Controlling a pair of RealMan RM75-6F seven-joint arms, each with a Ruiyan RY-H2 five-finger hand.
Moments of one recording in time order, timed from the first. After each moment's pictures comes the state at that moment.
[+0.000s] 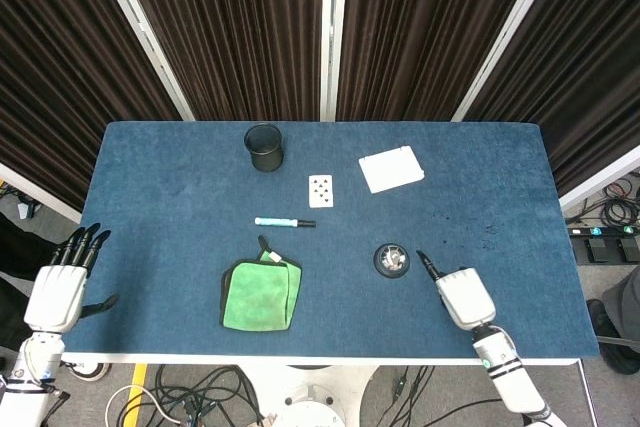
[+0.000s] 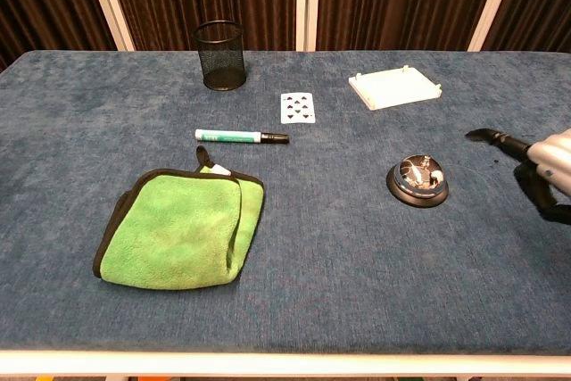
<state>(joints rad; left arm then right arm) -0.13 -1.26 -0.04 -1.54 1.50 1.47 0.11 0.30 -1.54 0.02 -1.38 -1.54 1.20 -0.46</state>
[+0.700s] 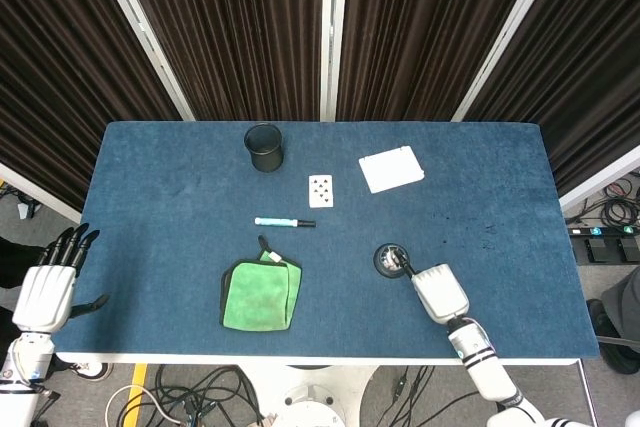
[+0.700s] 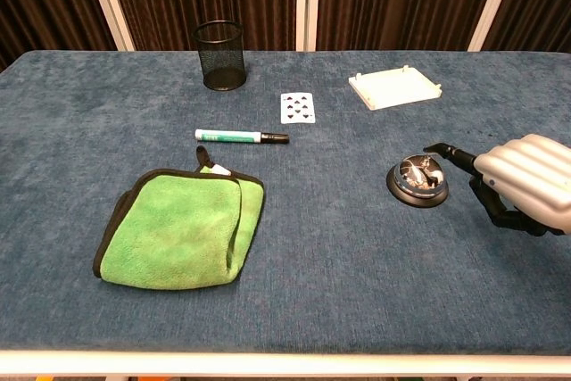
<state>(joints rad) -0.13 -1.24 -0.04 -1.51 1.49 1.46 0.07 0.36 -1.62 0.03 -1.37 -1.46 1.11 -0.55</state>
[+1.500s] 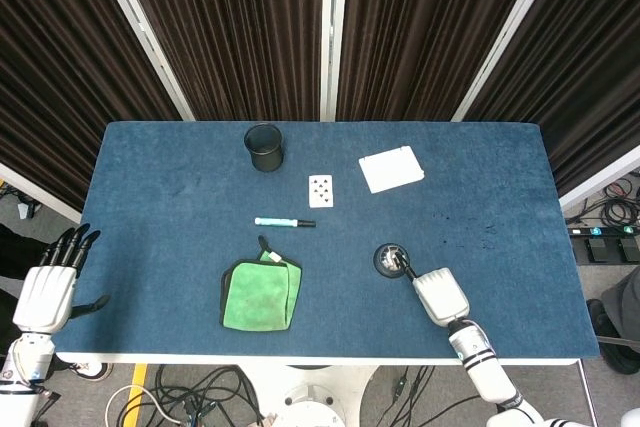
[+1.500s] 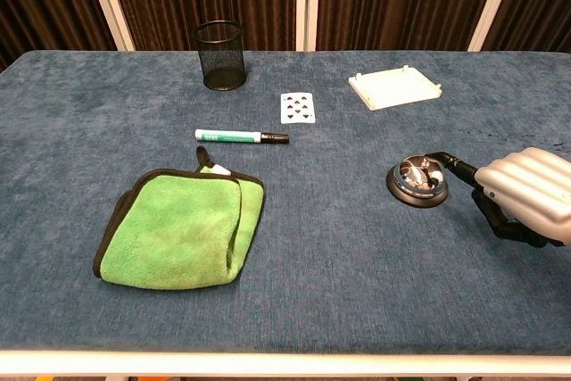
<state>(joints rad) -0.13 -1.25 -0.04 -1.51 1.50 1.46 0.05 0.37 -1.63 0.01 -1.35 -1.41 1.09 -0.56</state>
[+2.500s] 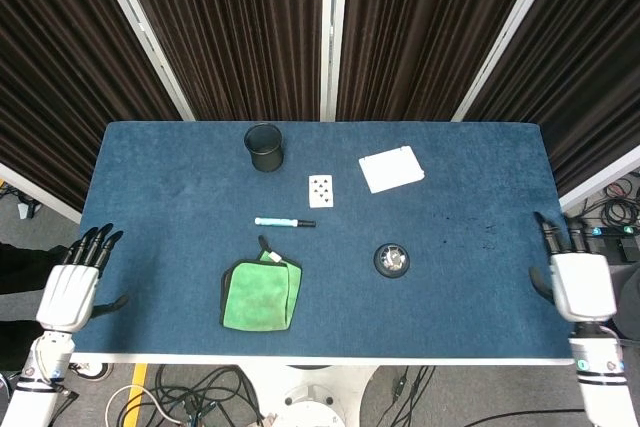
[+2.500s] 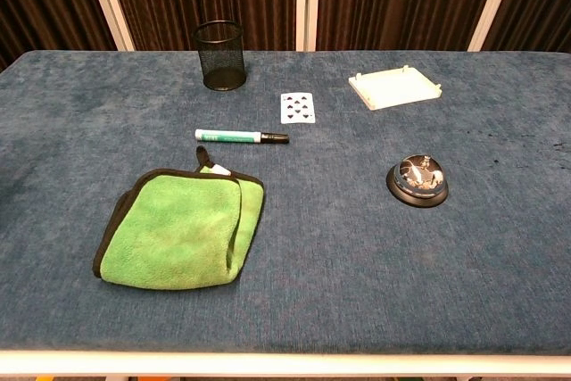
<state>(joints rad) -0.15 -1.28 -0.04 -1.58 1.52 1.46 0.14 0.17 -1.17 0.09 -1.59 -1.40 1.48 -0.21</state>
